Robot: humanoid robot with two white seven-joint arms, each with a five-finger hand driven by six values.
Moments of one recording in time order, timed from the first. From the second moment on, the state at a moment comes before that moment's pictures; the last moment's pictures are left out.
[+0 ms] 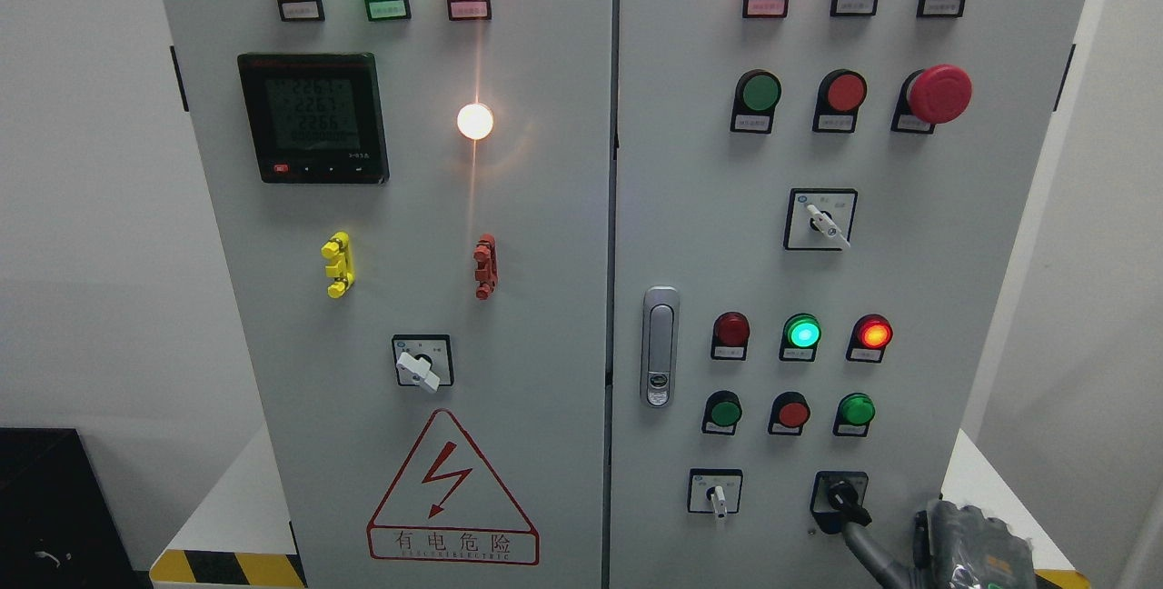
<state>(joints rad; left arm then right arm) 0.00 -0.10 -0.07 -0.07 0.08 -0.09 0.02 -0.27 0.11 -0.25 -1.65 1.37 0.21 0.14</state>
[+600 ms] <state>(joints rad) 0.00 -0.10 -0.07 -0.07 0.08 -0.09 0.02 -0.26 0.11 -0.25 -1.67 1.37 0.21 0.15</state>
